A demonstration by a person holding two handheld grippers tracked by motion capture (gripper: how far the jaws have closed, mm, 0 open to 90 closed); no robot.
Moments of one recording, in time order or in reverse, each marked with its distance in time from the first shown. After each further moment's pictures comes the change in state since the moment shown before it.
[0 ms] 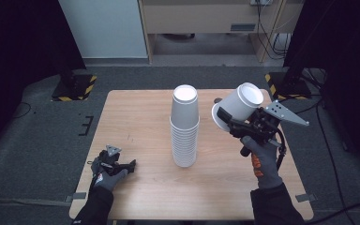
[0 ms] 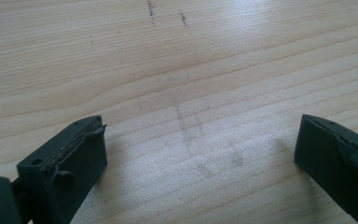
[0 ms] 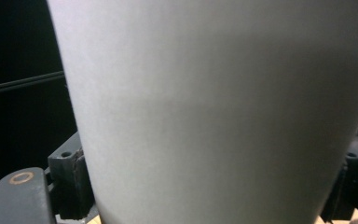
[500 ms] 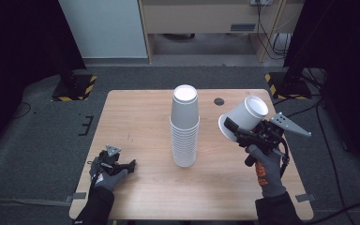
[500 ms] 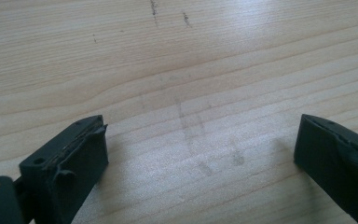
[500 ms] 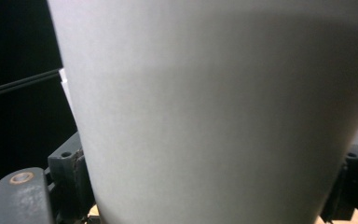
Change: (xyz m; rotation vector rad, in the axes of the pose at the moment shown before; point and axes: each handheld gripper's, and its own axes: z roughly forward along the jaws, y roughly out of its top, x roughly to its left) left arm -0.001 -0.001 -0.001 -0.001 0.009 -0.008; right arm -0.023 -0.033 -0.019 0.030 -0.028 0.099
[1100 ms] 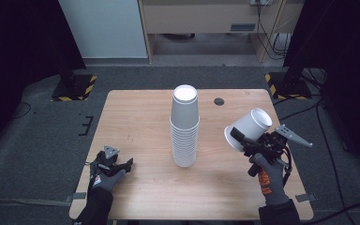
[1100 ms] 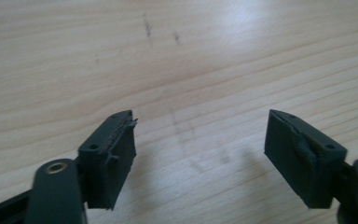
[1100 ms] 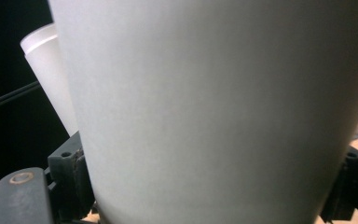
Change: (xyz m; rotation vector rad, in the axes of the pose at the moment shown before) left arm -0.002 0.002 -0.016 -0.076 -0.037 0.033; right arm -0.026 -0.033 -0.017 0.027 -0.023 0.126
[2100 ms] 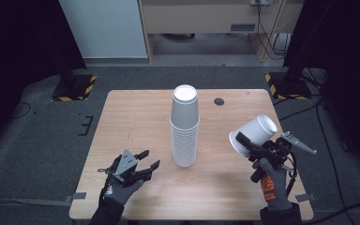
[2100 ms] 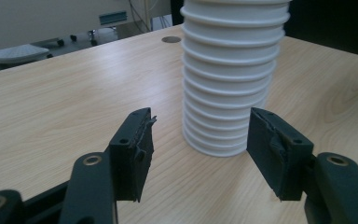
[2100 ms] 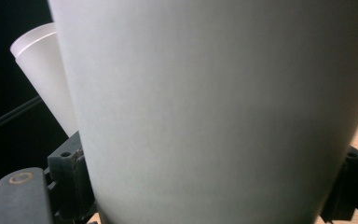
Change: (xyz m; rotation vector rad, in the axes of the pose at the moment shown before) left arm -0.085 0.026 -0.042 -0.349 -0.366 0.210; right arm -0.014 -0.014 -0.015 -0.010 -0.006 0.107
